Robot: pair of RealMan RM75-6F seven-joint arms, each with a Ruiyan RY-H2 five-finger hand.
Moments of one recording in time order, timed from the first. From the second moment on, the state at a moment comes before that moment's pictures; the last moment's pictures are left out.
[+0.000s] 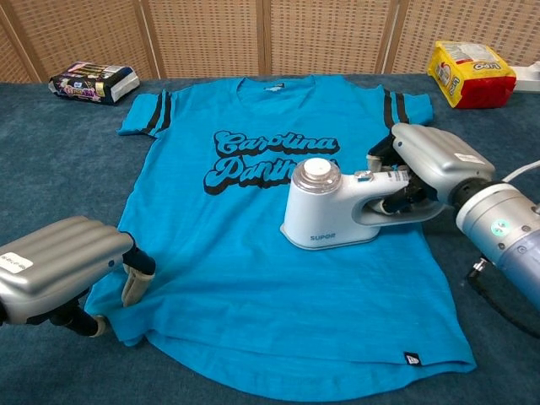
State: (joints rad) left arm -0.38 -1.62 0.09 -1.69 1.39 1.13 0.67; right arm 0.53 -1.90 0.22 -1.24 -1.25 1.23 -0.31
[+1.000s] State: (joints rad) left arm -0.38 -1.63 0.09 -1.68 1.38 1.12 0.68; right arm 0.61 -1.99 0.25 -1.16 -1.25 1.18 -0.32
